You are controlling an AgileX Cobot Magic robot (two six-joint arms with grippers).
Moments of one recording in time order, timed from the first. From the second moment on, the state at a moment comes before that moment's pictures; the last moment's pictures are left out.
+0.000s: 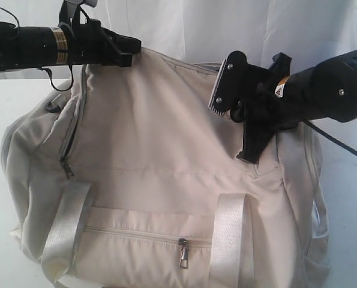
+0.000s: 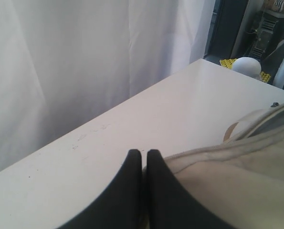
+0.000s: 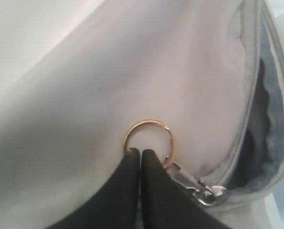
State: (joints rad) left arm -0.25 1.91 -1.43 1.39 -0.66 -1.24; right arm 0.56 1.54 -0.98 -0.05 0.24 -0.83
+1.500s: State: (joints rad) left arm -0.25 1.91 -1.43 1.39 -0.66 -1.24; right arm 0.55 1.59 -0.99 0.00 0.17 -0.67
